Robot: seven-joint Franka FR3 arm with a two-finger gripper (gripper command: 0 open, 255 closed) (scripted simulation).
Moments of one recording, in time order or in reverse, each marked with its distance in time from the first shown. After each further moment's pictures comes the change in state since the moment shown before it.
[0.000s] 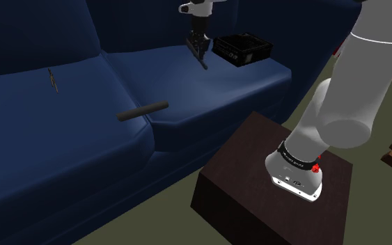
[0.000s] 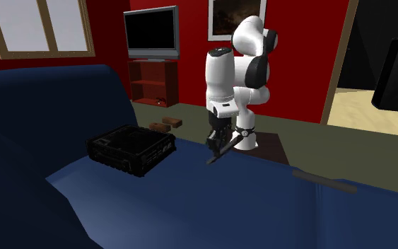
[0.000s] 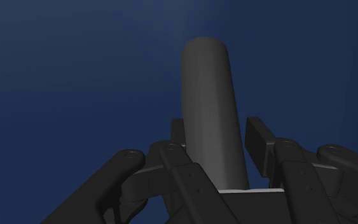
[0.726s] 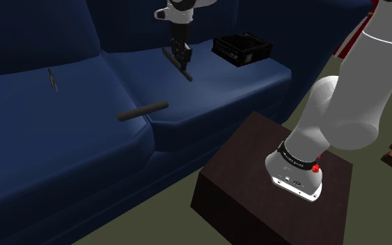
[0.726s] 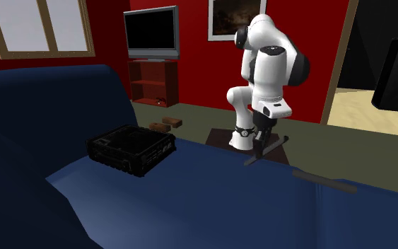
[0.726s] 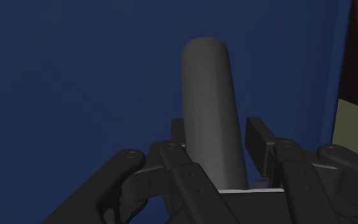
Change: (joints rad) arm 0.156 -0.091 0.105 -0.097 -0.025 0.025 0.268
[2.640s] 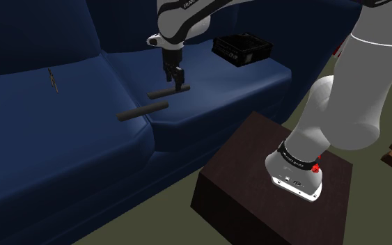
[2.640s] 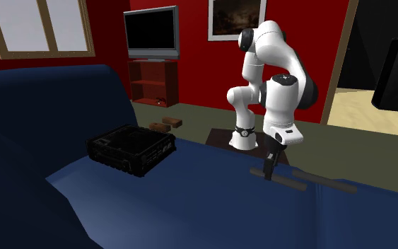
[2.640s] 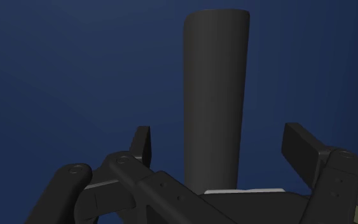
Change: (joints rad) arm 0.035 0.099 0.043 -0.086 0.047 0.183 0.043
